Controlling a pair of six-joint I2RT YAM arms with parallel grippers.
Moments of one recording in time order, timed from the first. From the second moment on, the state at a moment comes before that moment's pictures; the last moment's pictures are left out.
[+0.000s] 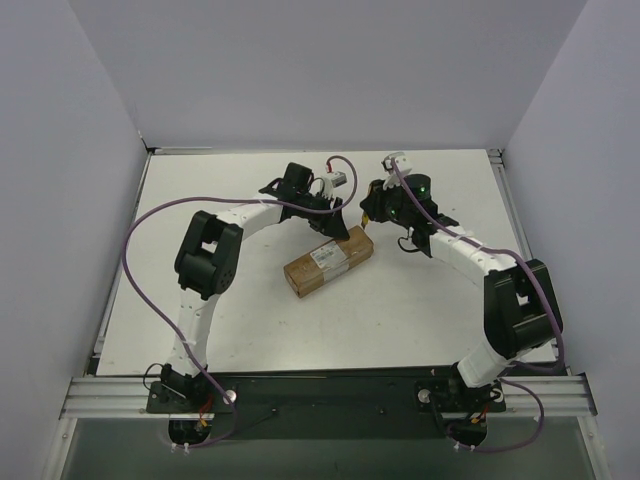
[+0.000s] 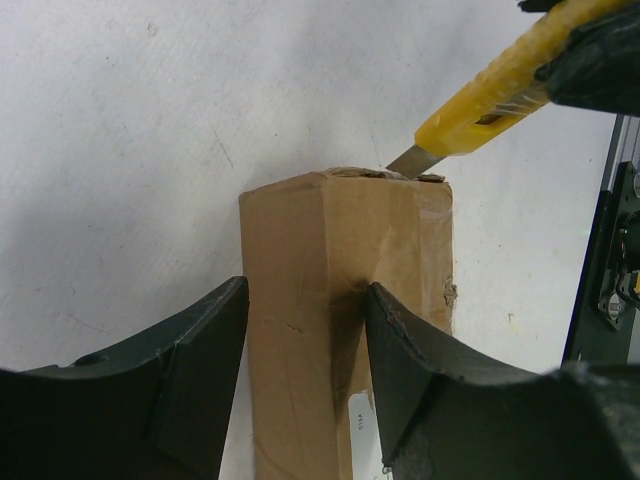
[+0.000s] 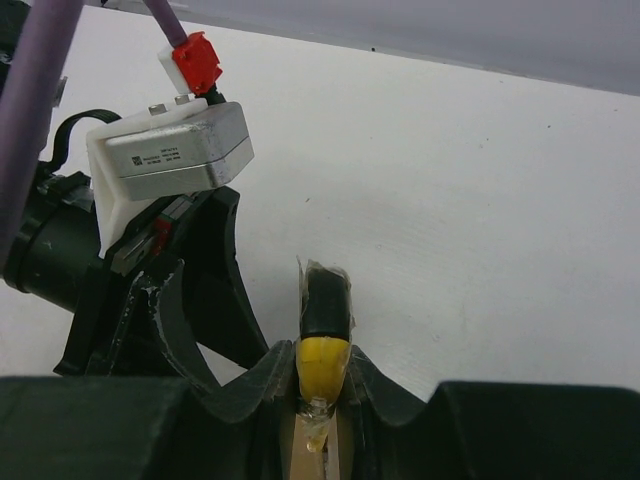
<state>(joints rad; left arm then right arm) -0.50 2.24 1.69 -0.26 0.79 -0.07 0.34 1.60 0.99 0.23 -0.21 0.11</state>
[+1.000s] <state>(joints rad) -0.50 2.24 1.69 -0.26 0.80 -0.07 0.35 1.63 0.95 0.33 -0.22 0.05</state>
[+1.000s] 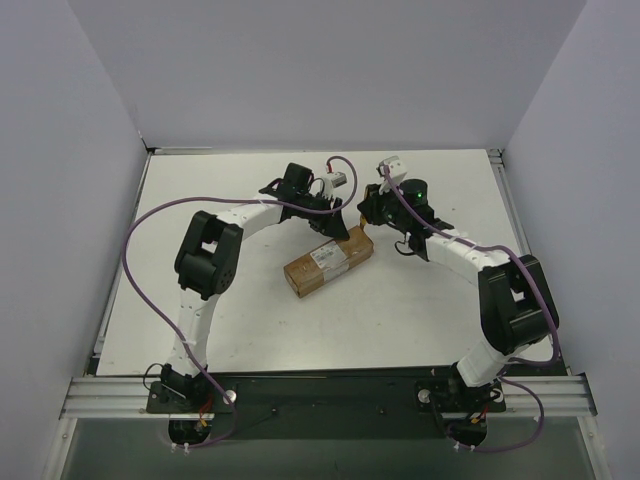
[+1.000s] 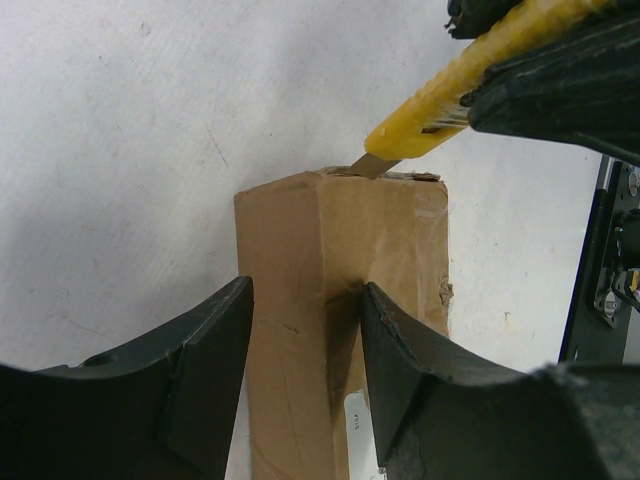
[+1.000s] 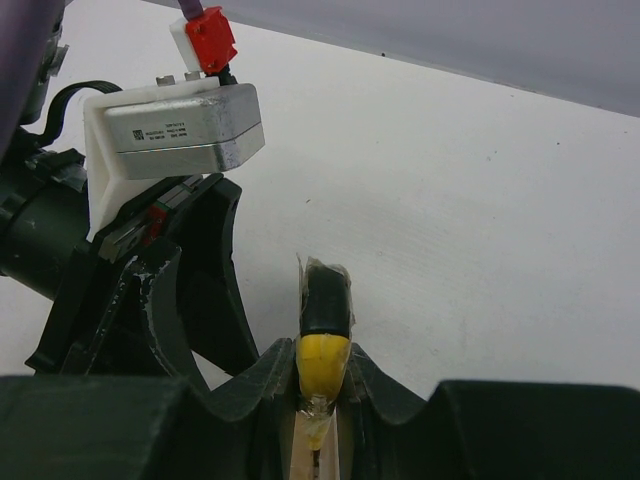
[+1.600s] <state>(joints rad) -0.50 2.24 1.69 -0.26 0.80 -0.07 0.34 1.63 0.95 0.33 -0.22 0.05</state>
